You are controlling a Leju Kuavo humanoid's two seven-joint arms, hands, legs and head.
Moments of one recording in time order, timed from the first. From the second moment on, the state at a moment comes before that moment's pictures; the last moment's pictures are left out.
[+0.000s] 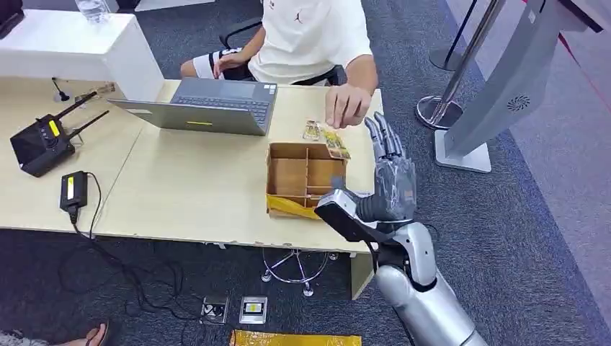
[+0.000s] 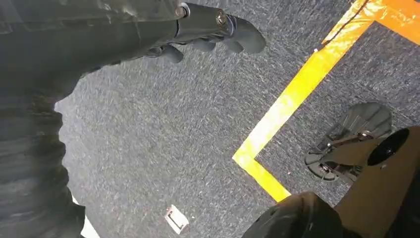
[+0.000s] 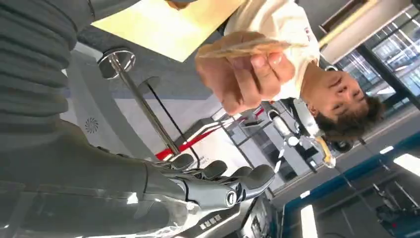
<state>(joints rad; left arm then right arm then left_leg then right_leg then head) -0.14 0.21 -0.97 -0.28 0.04 -0.14 0.16 -0.41 -0.06 0.57 -1.38 0.72 -0.53 0.07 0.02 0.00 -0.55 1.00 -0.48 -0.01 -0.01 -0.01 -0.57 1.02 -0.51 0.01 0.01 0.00</state>
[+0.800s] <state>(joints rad) -0.14 0.21 -0.98 -0.28 0.04 -0.15 0.16 -0.47 -0.03 0.66 -1.31 0.75 -0.49 0.08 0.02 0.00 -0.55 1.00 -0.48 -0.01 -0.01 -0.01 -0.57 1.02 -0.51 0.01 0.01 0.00</state>
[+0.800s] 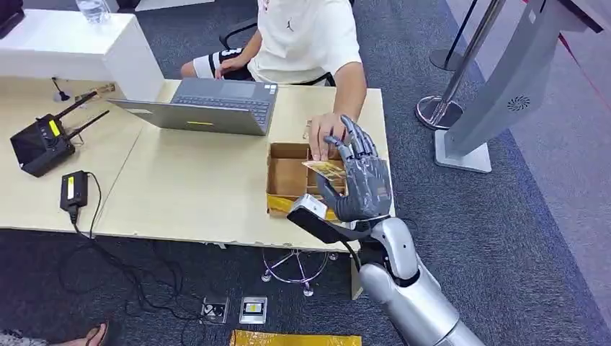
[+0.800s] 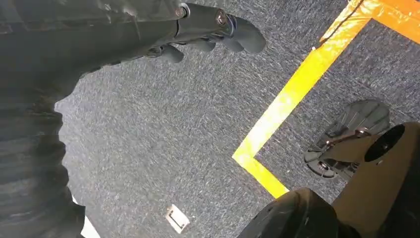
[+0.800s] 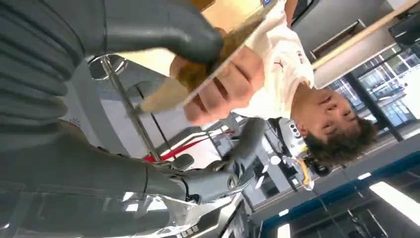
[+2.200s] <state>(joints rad) -0.13 0.21 -0.98 -0.28 0.07 -0.13 0.17 -0.45 0.02 0.66 -0.84 0.61 -0.68 0.15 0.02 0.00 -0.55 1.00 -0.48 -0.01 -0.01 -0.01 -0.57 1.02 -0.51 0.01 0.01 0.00</state>
